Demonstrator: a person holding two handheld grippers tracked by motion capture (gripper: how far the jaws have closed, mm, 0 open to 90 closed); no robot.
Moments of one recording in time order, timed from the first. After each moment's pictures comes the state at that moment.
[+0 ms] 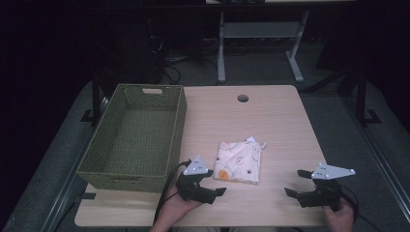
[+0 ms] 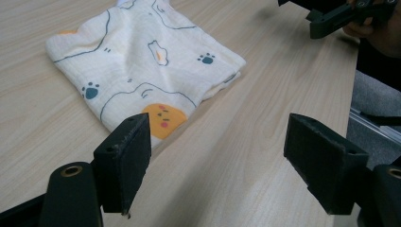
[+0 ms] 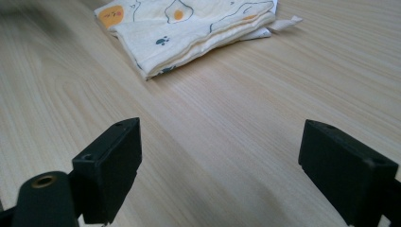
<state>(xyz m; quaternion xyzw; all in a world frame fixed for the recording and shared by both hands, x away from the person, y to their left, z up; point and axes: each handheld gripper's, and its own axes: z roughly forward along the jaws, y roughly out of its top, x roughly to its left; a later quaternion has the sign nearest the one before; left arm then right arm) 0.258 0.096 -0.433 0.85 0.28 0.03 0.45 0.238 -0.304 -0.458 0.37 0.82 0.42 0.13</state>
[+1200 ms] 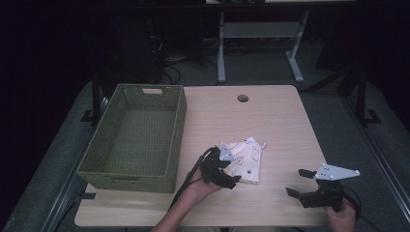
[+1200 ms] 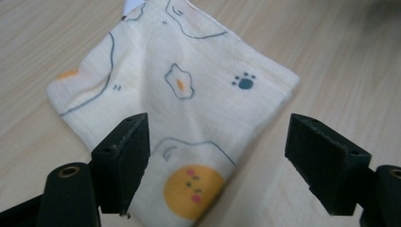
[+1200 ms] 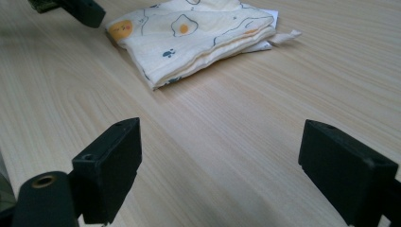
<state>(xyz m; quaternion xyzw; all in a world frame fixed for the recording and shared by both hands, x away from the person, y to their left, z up) 0.306 0.025 -0.429 0.90 0.25 0.10 0.35 0.235 -0.308 -0.453 0.36 0.81 0.44 0.13</state>
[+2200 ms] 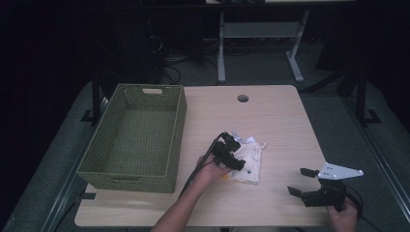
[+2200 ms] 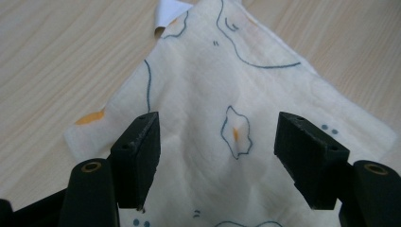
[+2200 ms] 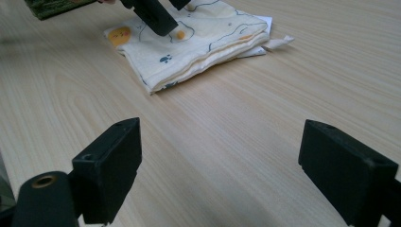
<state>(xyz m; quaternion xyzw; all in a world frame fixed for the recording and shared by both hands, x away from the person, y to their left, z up) 0.357 -0.007 -0.443 0.91 0.29 0.09 0.29 0.235 -0.312 -0.451 0.36 0.81 0.44 0.13</state>
